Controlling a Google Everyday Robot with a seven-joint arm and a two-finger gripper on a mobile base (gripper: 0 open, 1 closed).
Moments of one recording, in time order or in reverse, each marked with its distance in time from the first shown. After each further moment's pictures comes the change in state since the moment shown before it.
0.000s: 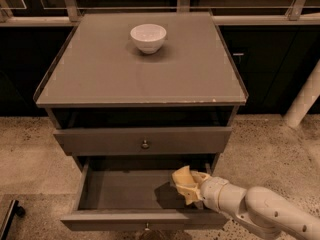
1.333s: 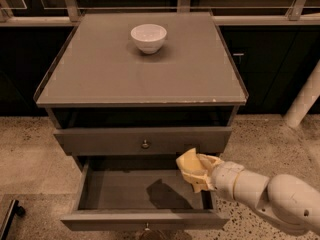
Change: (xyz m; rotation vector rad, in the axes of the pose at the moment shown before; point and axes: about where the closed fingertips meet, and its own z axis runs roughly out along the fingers) arm -0.100 0.024 -0.070 -0.007 -0.063 -0.153
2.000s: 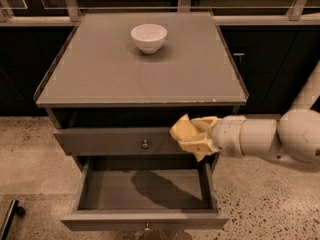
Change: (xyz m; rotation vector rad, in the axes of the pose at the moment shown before) arm -0.126 -0.002 -0.018 -0.154 0.057 -0.203
